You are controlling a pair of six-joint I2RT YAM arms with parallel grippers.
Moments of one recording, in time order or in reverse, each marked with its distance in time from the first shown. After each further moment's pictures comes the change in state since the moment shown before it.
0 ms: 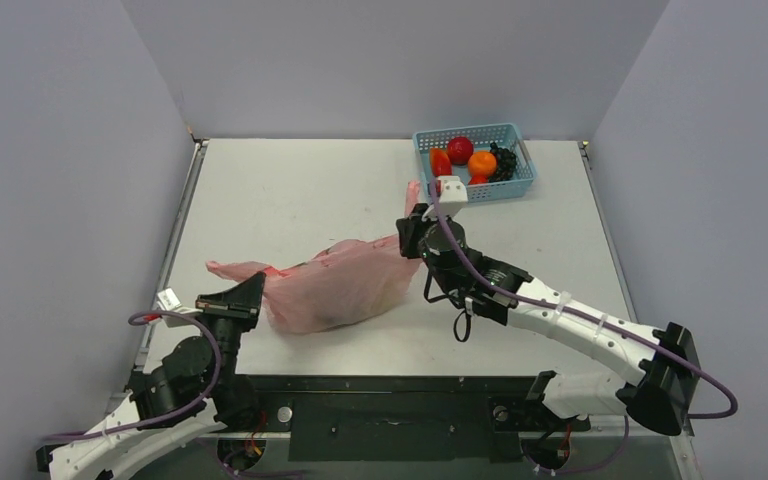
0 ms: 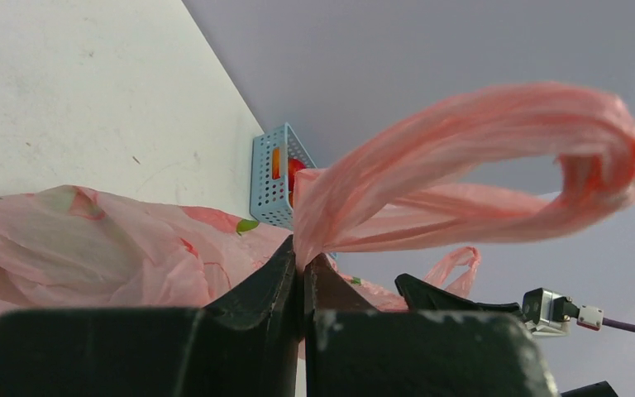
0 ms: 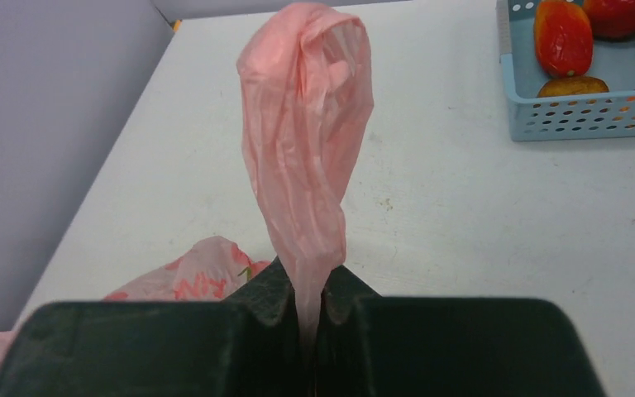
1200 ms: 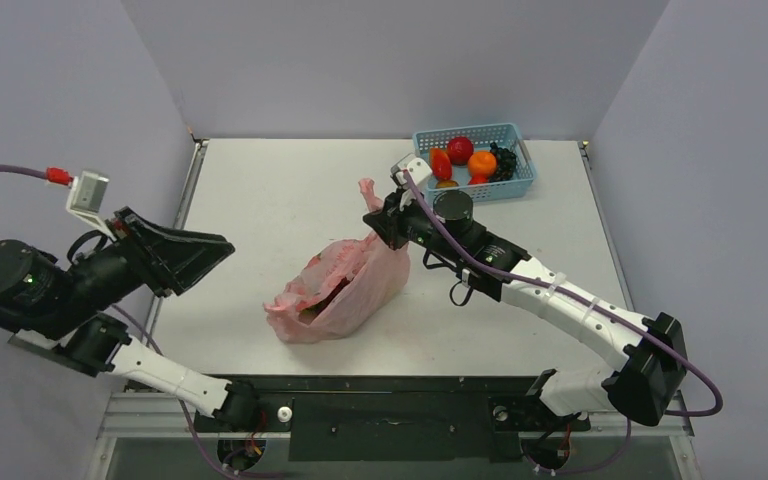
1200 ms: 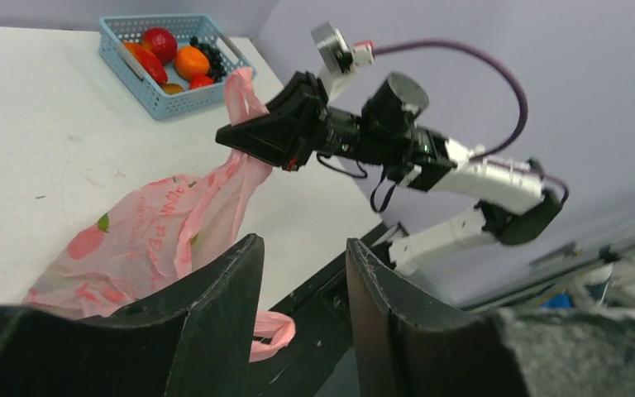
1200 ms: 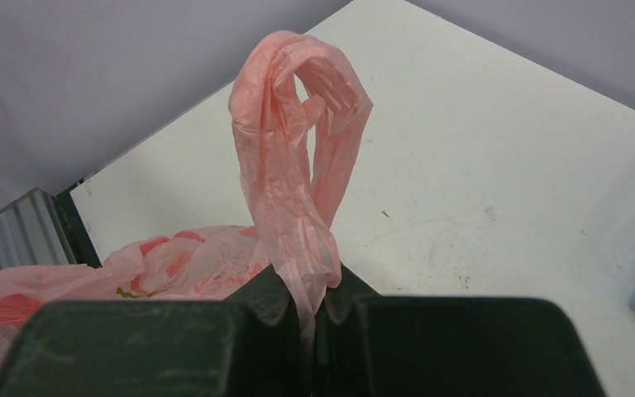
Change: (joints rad) left arm -0.704 0.605 1.341 -0.764 0.076 0.505; right arm -0.132 0.053 0.086 0.119 -0.632 -0.281
